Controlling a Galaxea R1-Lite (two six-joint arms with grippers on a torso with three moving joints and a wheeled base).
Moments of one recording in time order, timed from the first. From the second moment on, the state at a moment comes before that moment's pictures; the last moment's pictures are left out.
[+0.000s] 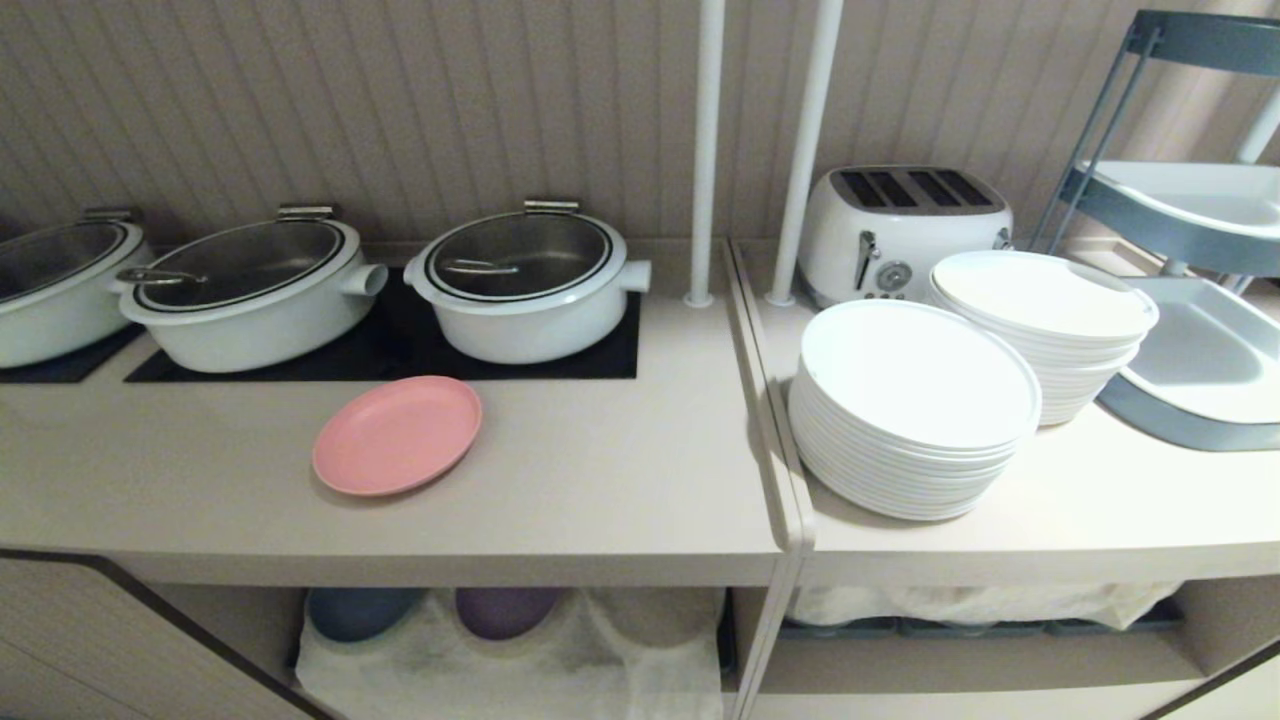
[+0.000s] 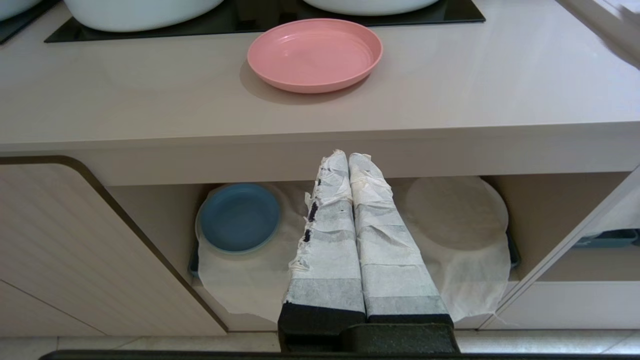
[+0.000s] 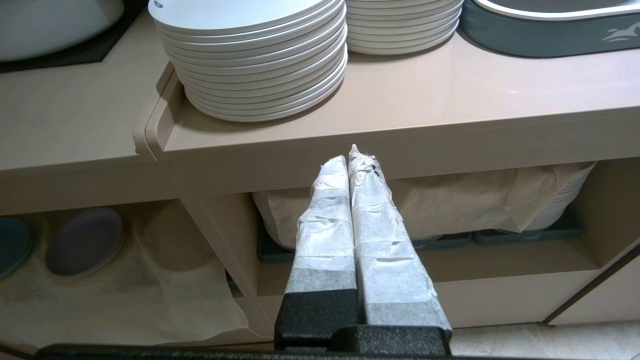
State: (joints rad) left arm 0.00 0.00 0.00 0.00 -0.01 0.03; right arm 0.00 0.00 0.00 -0.01 -0.05 0.09
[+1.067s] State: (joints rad) left arm 0.00 0.00 0.00 0.00 -0.01 0.03; right arm 0.00 0.00 0.00 -0.01 -0.05 0.09
